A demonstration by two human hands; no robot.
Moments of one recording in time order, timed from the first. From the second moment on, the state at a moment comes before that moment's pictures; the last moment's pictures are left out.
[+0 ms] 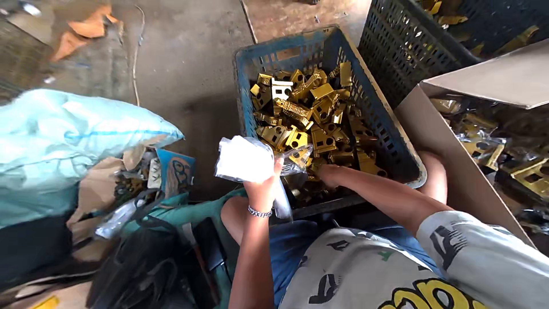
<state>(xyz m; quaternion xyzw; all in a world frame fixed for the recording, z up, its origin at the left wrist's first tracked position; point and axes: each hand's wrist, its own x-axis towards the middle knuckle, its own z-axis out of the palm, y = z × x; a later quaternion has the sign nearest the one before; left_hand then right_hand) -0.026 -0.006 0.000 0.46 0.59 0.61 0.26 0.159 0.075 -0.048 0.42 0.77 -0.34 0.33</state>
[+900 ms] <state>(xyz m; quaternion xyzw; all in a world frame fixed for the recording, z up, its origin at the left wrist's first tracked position) 0.021 -0.003 0.018 0.57 0.58 0.48 0.32 0.181 0.040 0.024 0.50 0.80 -0.34 0.03</state>
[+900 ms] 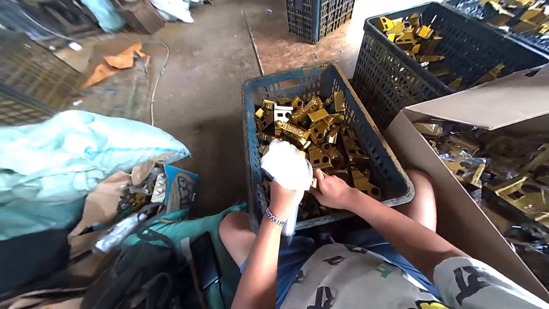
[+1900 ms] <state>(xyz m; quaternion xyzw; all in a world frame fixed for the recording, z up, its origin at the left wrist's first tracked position) 0.031 0.004 0.048 0.40 0.47 0.54 0.58 0.199 0.049 0.042 0.38 0.52 -0.68 -0.36</state>
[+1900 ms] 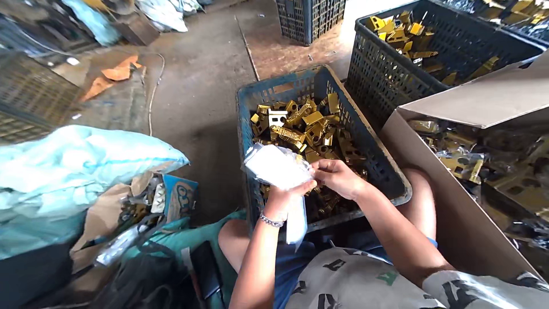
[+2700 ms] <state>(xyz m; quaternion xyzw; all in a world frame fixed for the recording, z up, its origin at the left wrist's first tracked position) 0.022 0.014 0.025 0.57 0.53 0.51 0.37 0.203 0.049 0.036 0.38 0.51 -0.71 -0.29</state>
